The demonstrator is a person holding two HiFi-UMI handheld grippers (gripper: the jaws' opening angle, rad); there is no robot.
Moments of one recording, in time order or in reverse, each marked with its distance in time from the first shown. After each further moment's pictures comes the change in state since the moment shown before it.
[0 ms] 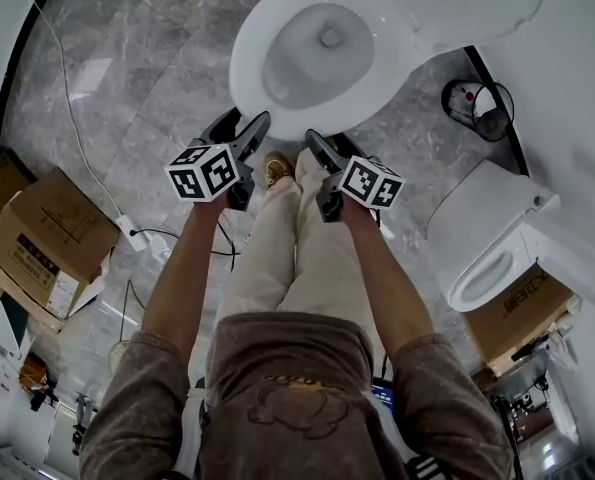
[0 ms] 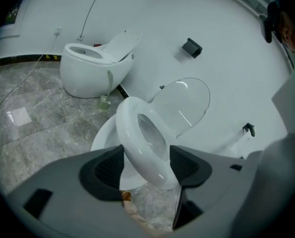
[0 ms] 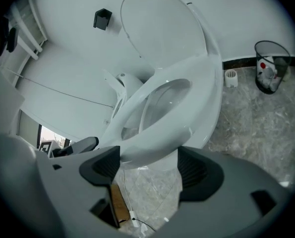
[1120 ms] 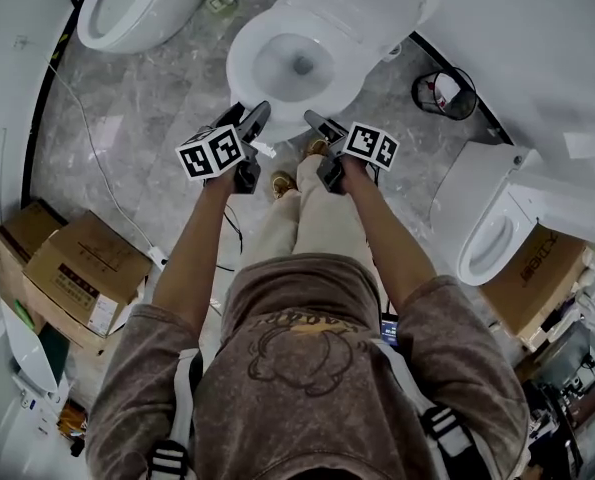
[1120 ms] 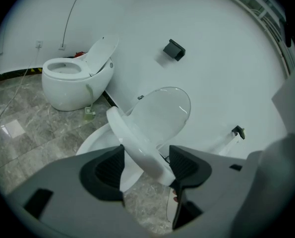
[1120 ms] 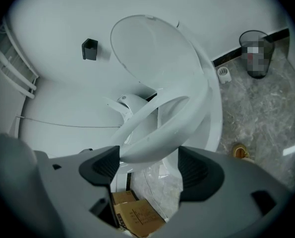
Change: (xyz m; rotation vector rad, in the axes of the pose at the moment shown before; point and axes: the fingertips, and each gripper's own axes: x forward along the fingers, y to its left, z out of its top) left arm -0.022 -0.125 0.093 0.079 0.022 -0.050; right arm -0.073 0.054 0.095 0.263 -0.096 0.101
